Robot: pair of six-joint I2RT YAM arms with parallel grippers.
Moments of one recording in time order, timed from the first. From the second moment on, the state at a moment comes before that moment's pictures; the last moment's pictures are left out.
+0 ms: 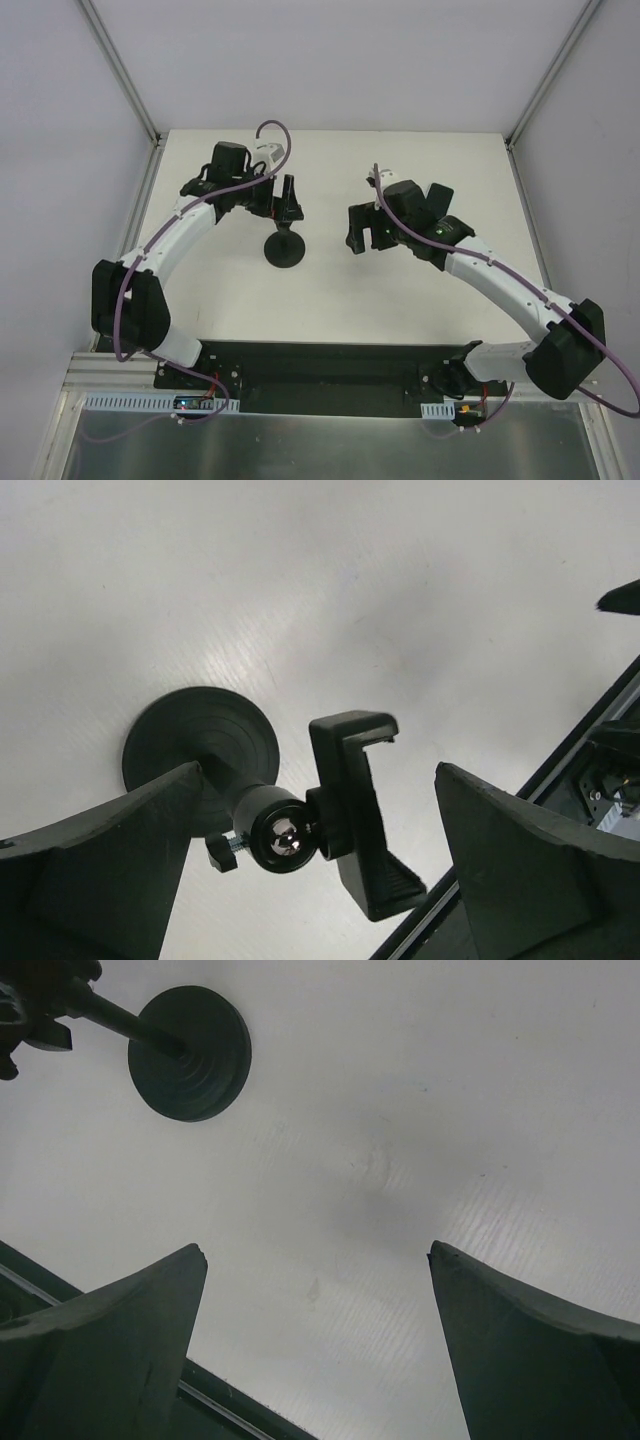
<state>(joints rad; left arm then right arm) -0.30 1.52 1.22 -0.49 0.57 -0.15 0.68 1.29 1.09 -0.52 0.01 0.31</state>
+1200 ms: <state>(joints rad) -0.29 1.08 1.12 -0.41 0.26 -0.21 0.70 1.82 1.29 0.09 -0.31 1.19</state>
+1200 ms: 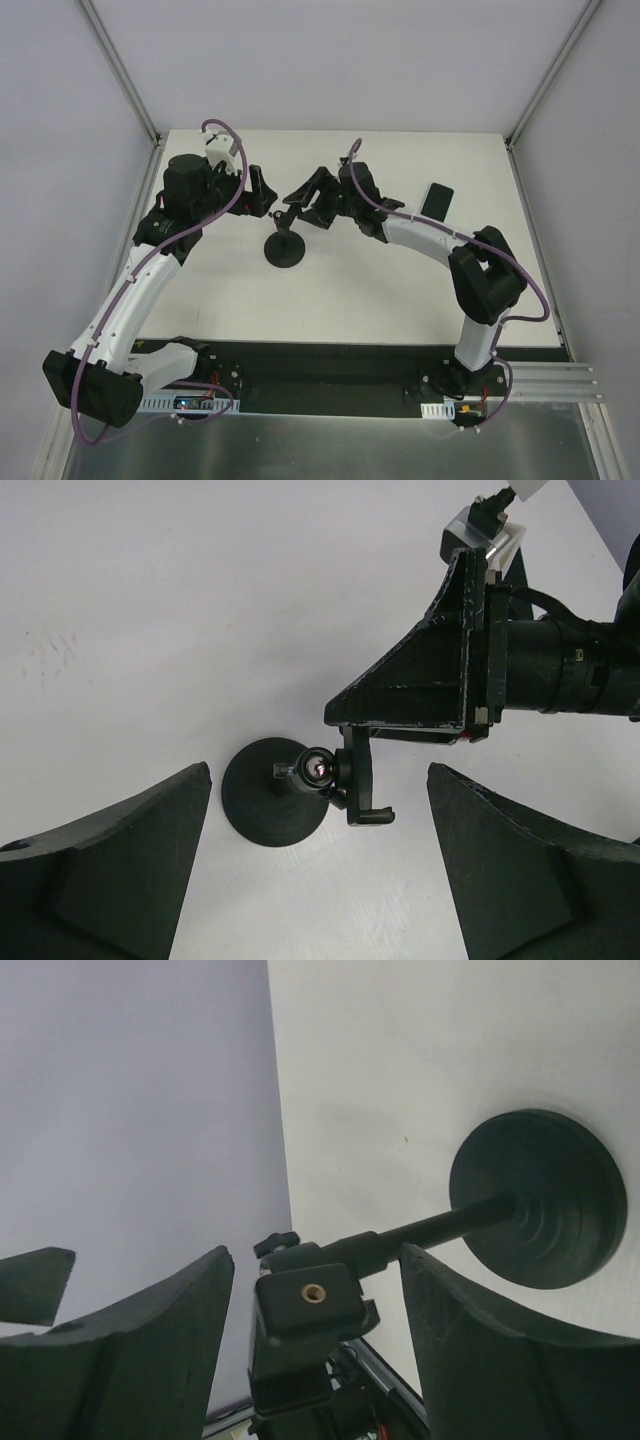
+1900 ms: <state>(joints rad) -0.29 1.08 1.12 -0.41 0.28 -0.23 0.87 1.64 1.12 0.04 0.20 1.50</state>
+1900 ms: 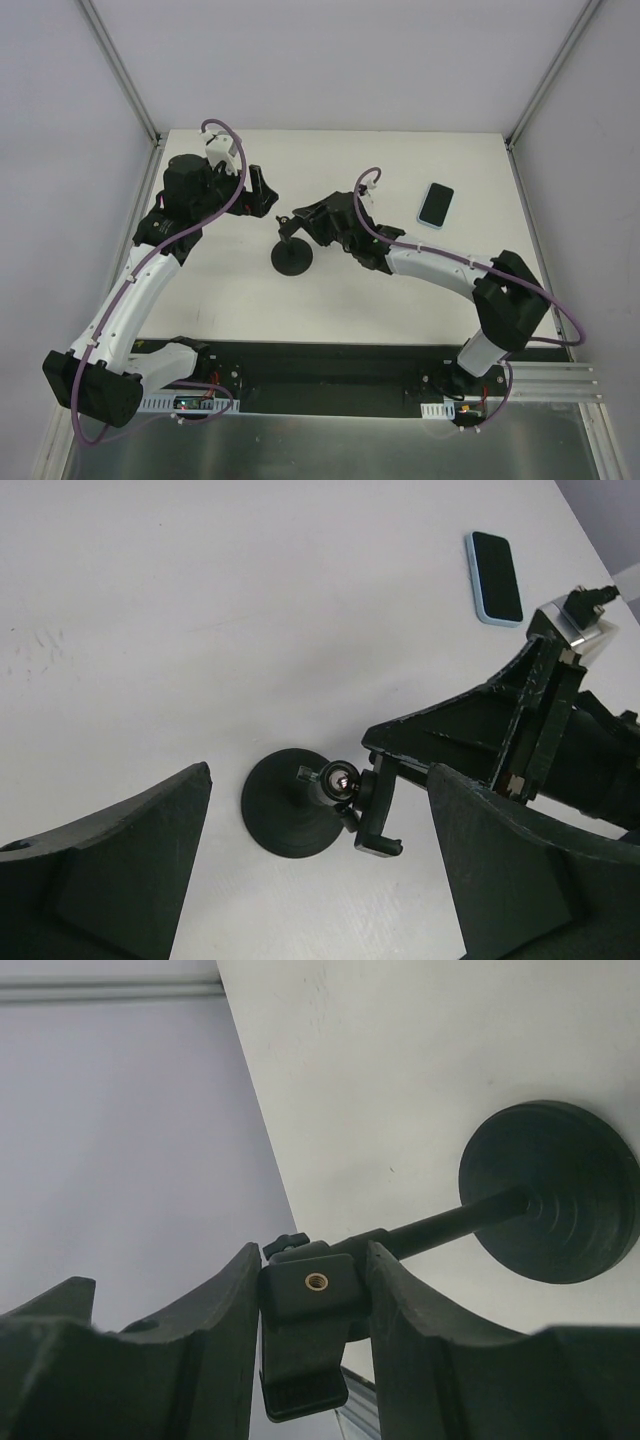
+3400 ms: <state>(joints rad) -0.27 1.20 1.11 -0.39 0.47 -0.30 0.45 1.45 1.15 -0.34 0.11 0.66</state>
